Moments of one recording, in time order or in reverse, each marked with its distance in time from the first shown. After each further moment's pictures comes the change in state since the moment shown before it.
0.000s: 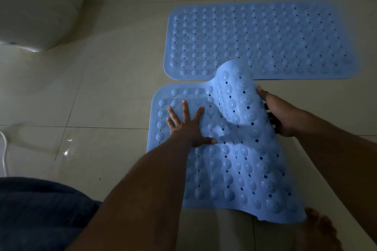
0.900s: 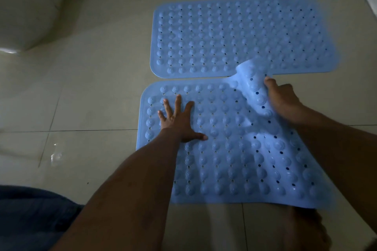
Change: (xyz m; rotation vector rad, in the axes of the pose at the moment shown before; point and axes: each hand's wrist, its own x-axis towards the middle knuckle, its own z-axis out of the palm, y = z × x) left_hand 0.013 0.003 -0.002 0.041 0.155 0.090; right_hand 0.018 0.000 -0.036 -0.180 0.543 -0.134
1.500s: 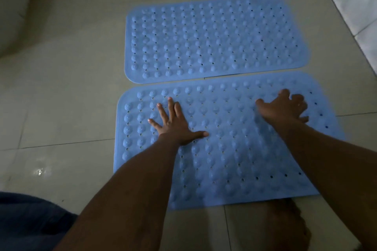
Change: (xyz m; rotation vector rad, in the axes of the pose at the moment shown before) left_hand 0.005 0.062 0.006 -0.075 -0.056 -0.098; right_hand 0.023 0.056 -0.026 -0.415 0.272 0.042
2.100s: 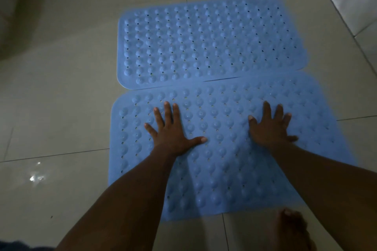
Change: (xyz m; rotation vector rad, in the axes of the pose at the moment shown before) left_hand 0.008 -0.003 0.009 0.000 0.066 0.047; right_hand 0.007 0.028 0.052 -0.098 -0.182 -0.129
